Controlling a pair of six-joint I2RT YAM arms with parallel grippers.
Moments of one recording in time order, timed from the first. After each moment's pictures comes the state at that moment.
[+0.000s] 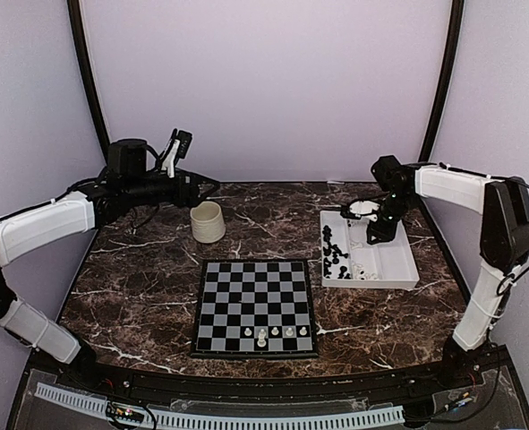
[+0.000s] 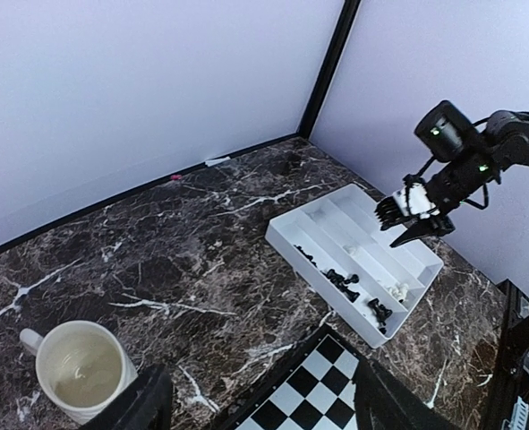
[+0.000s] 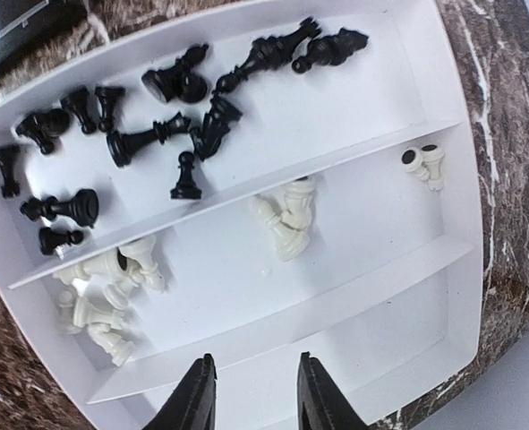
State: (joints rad) left arm -0.47 1.40 1.09 -0.01 0.39 -0.14; right arm 0.31 1.79 1.40 -0.88 -0.06 -0.89
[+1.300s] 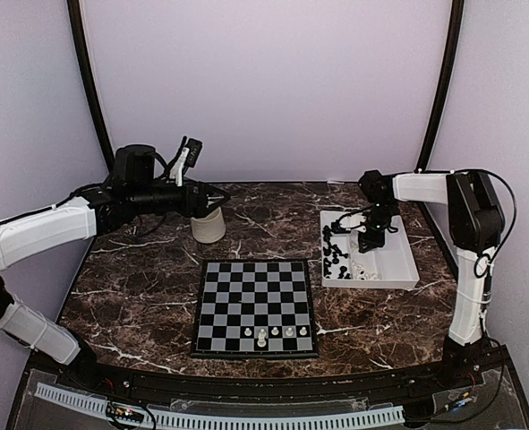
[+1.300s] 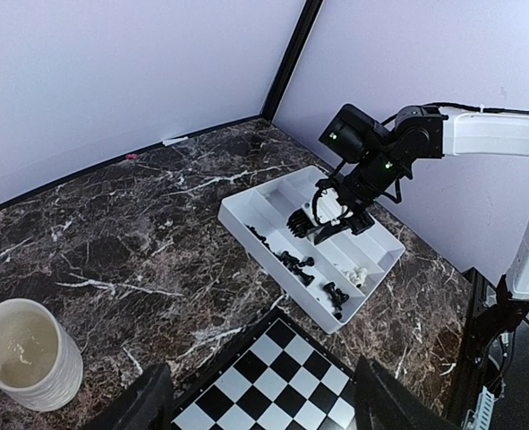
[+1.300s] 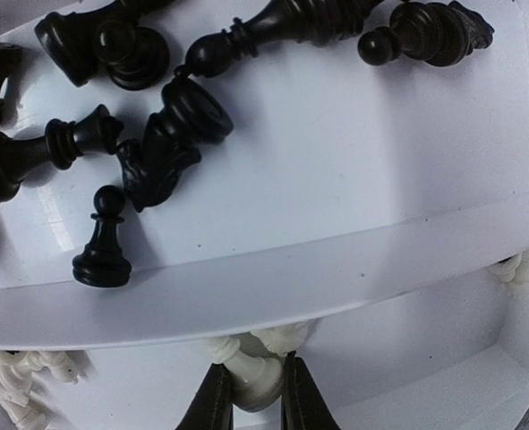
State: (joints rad) left arm -0.56 1.38 1.06 -0.04 0.40 -0.21; right arm 0.29 2.08 1.53 -0.84 -0.07 -1.07
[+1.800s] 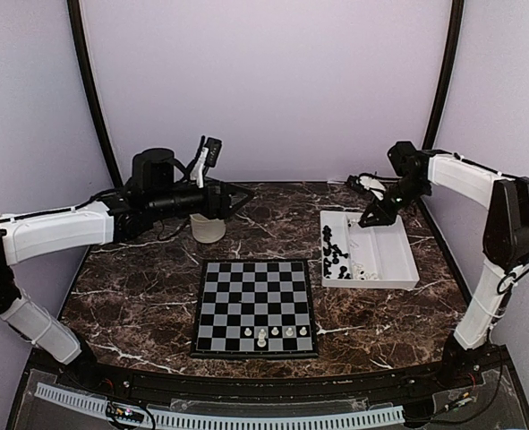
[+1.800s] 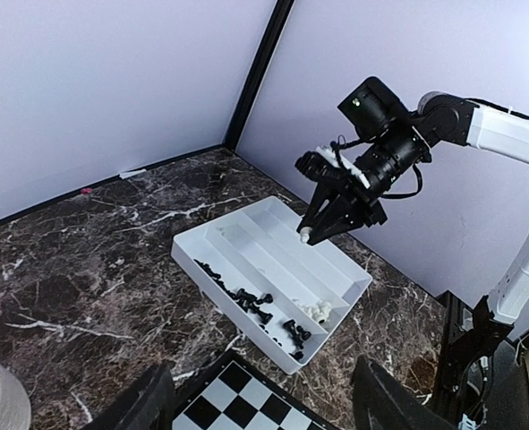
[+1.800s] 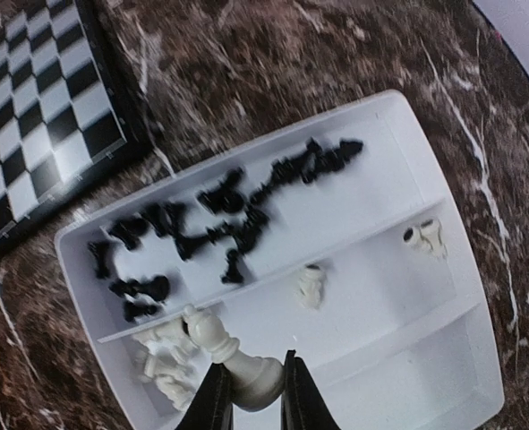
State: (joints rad) left arm -0.67 1.44 1.06 0.15 0.35 -0.28; right arm 0.21 1.82 1.50 -0.92 -0.40 -0.83
